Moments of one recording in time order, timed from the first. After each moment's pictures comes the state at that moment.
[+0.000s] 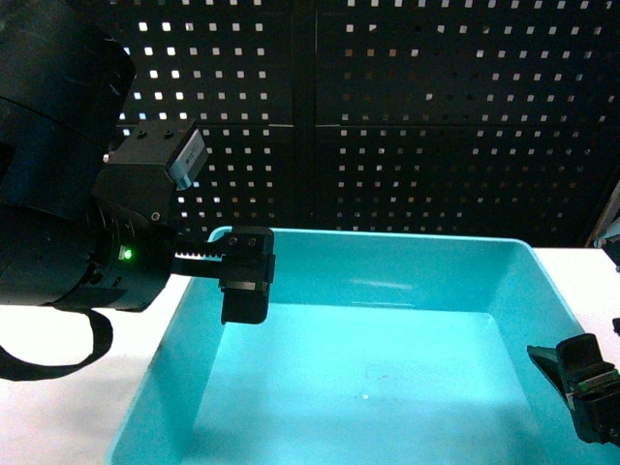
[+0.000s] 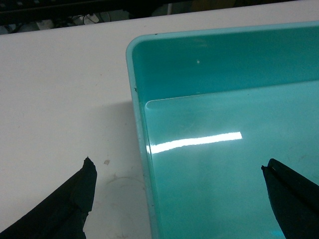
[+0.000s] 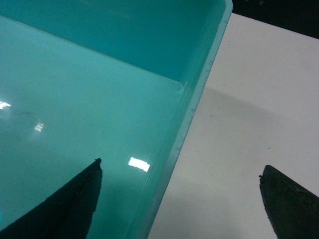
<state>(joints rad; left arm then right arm) -0.37 1.72 0.83 0.15 -0.09 -0.17 0.06 1.75 0.53 0.57 -0.16 -0.21</state>
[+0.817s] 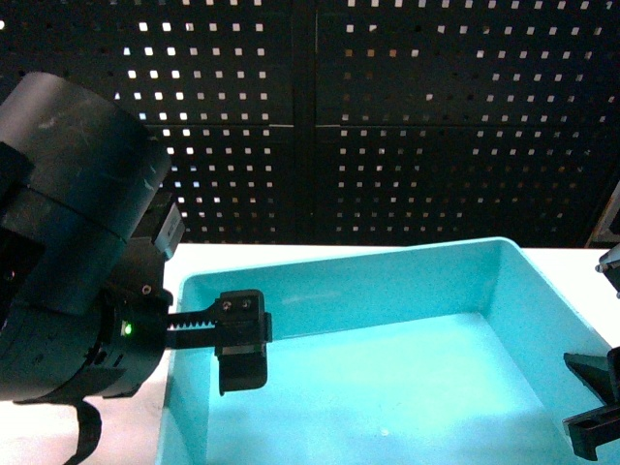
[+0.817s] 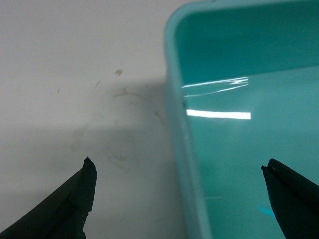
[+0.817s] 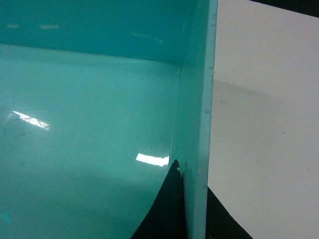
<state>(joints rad) -0.43 1.72 0.77 0.01 -0.20 -0.43 0.08 1.79 0.47 0.66 -0.15 -0.17</state>
